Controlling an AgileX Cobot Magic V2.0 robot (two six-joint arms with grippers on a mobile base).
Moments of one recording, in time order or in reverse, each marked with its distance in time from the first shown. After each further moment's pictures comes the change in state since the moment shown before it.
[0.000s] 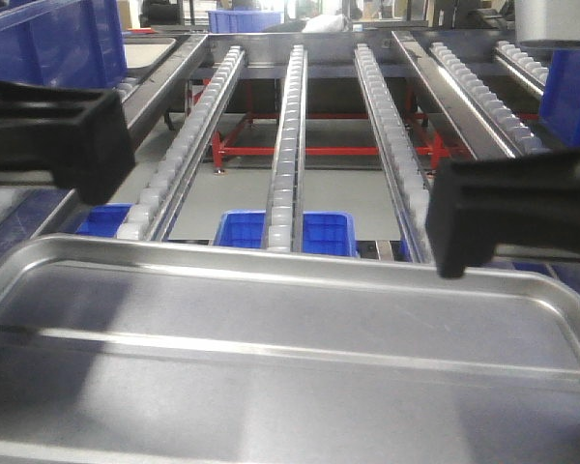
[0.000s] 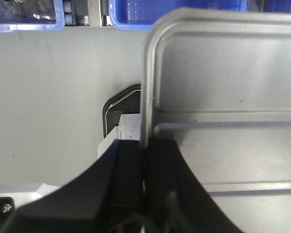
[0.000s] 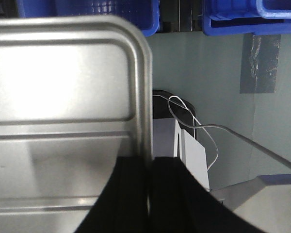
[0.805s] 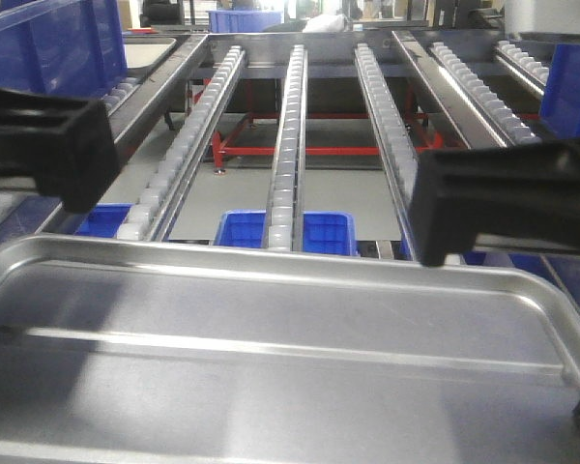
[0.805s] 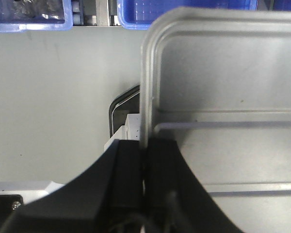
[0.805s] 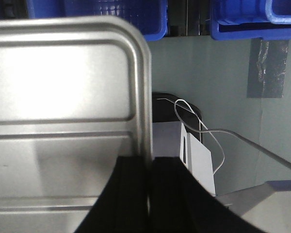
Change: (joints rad) left arm 0.000 0.000 0.000 0.006 0.019 -0.002; right arm 0.000 0.000 0.000 -0.008 -0.026 0.002
